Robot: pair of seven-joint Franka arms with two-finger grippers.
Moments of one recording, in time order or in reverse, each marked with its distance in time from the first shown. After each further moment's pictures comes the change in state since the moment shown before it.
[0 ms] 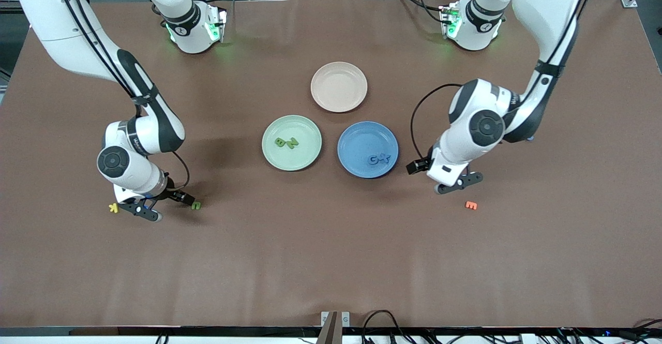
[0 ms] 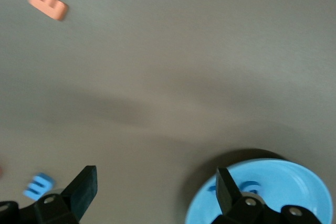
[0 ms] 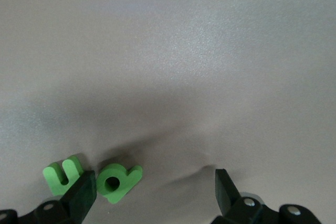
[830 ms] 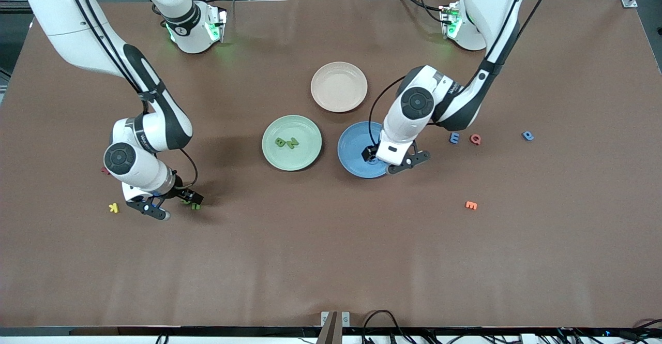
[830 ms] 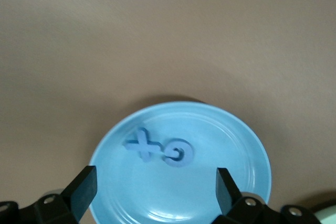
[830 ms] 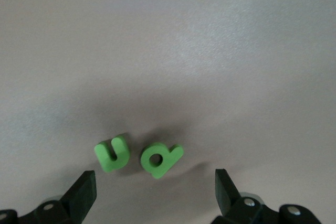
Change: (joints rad) left arm -0.294 0.051 0.075 -0.014 -0.001 0.139 -0.322; right arm 0.044 -0.028 0.001 -0.008 0.066 -0.003 0.006
